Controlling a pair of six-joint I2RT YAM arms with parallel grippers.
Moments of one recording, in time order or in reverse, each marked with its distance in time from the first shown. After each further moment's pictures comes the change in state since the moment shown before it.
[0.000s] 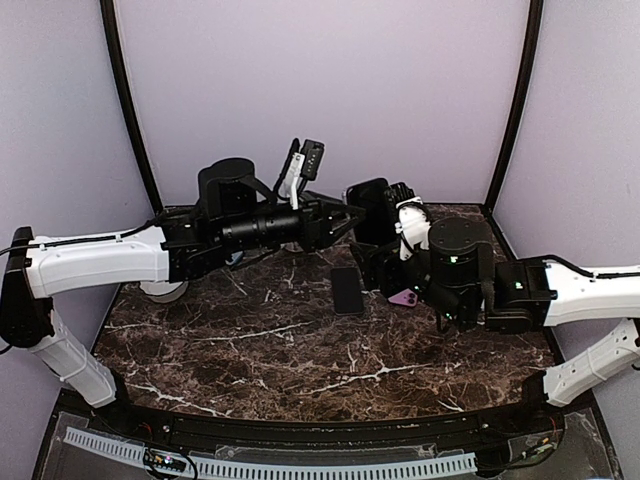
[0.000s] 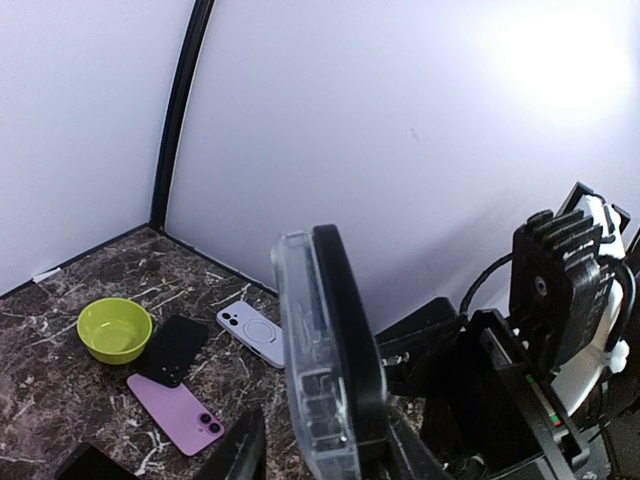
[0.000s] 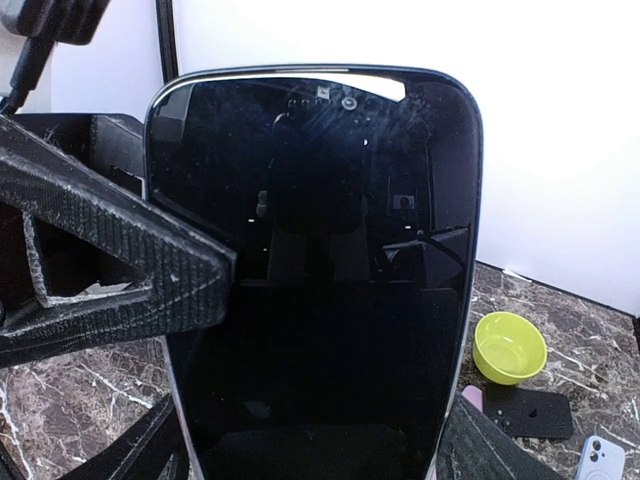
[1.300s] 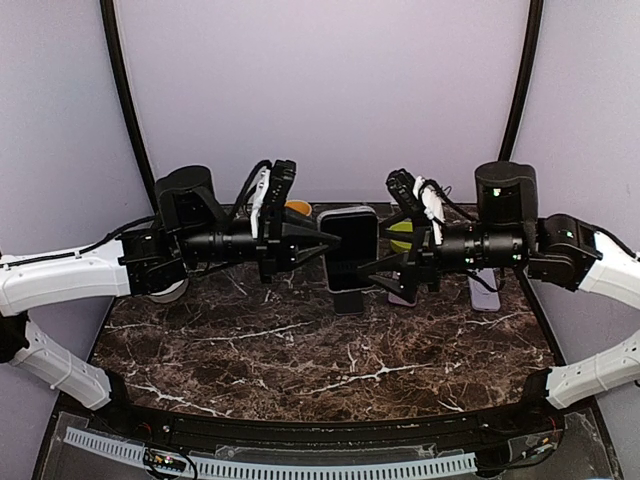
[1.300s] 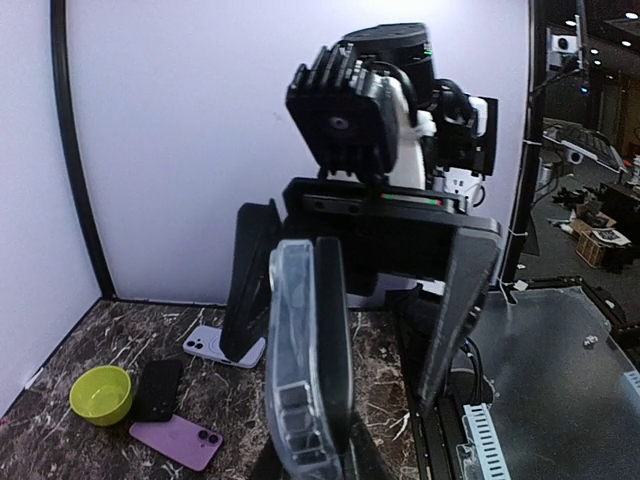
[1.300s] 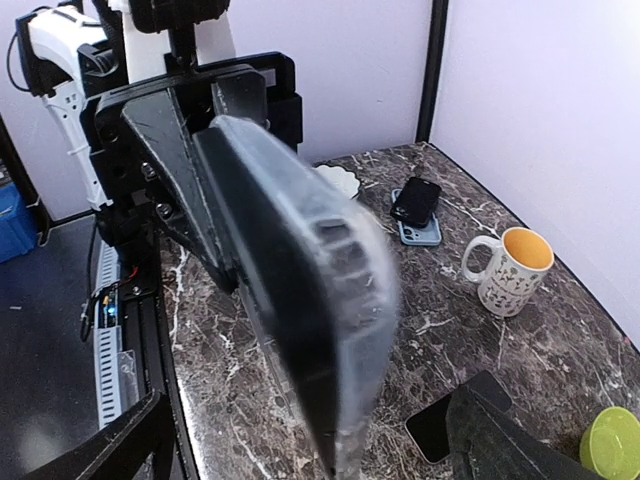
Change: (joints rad) left arm -0.005 -0.189 -0.148 -0.019 0.263 0.344; right arm -0.238 -0.120 0.147 -0.333 -0.919 -0.218
